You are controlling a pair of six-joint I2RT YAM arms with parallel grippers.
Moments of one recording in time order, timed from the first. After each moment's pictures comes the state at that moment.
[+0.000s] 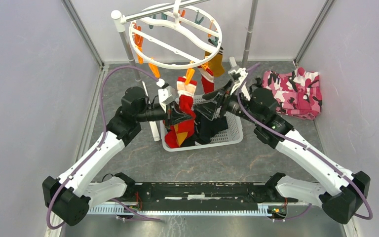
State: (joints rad) left arm -0.53 1.06 0.95 -0.07 0.81 0.09; right arm 0.72 1.09 1.02 0.09 -0.35 0.44
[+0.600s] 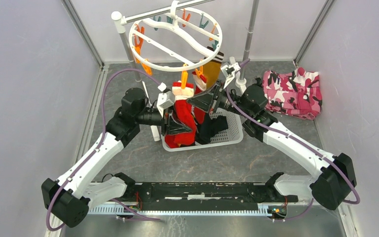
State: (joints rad) left arm -0.53 1.03 0.94 -0.12 1.09 -0.01; right arm 0.67 1.24 0.97 0.47 -0.53 0.71
